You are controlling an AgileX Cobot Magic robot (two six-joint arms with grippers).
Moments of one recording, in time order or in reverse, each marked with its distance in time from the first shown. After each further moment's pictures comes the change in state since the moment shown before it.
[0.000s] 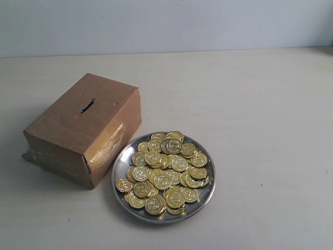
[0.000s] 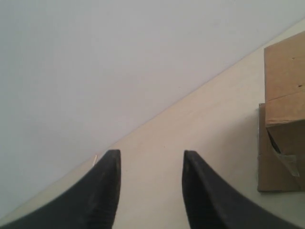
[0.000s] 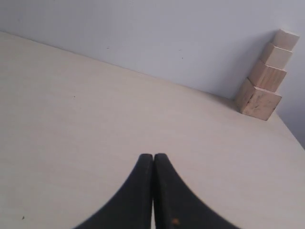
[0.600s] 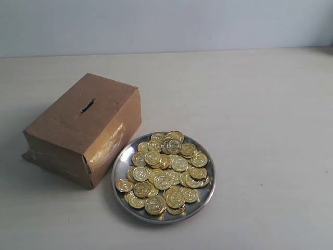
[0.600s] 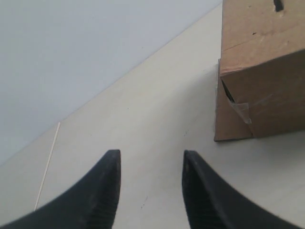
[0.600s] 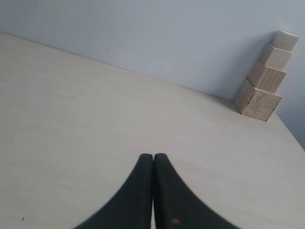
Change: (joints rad) left arm 0.000 0.000 0.002 0.000 0.191 0.000; right arm 0.000 0.000 0.000 0.000 -0.004 0.000
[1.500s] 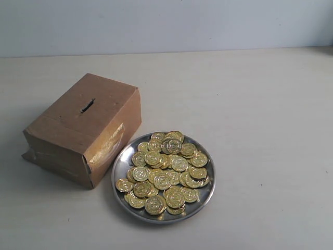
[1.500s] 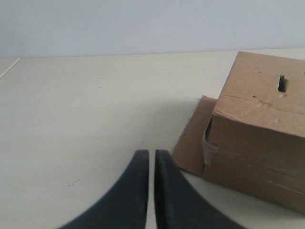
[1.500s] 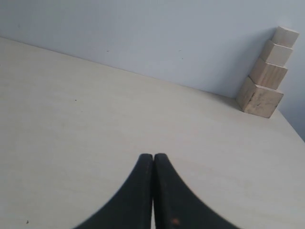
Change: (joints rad) left arm 0.000 0.000 0.000 0.000 0.000 -0.594; right arm 0.000 0.000 0.000 0.002 0.000 0.027
